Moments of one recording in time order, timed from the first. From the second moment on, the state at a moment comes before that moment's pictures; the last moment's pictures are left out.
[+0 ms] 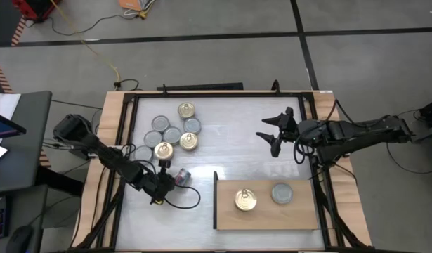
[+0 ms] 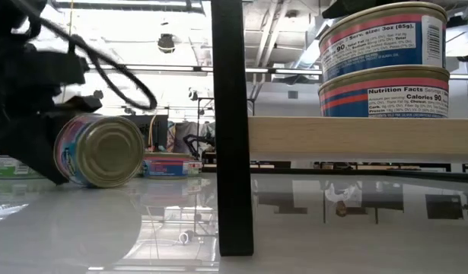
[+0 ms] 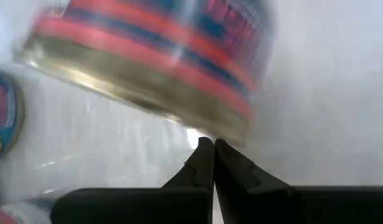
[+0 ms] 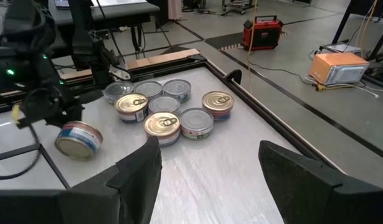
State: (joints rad) left arm -0.57 1.38 0.58 -0.30 -0.42 -0.23; right arm 0.13 0.84 0.80 -0.30 0.54 0.20
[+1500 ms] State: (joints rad) left arm -0.64 1.78 1.09 -0.81 -0.67 -1.48; right arm 0.05 0.99 0.76 -0.02 0.55 -0.06
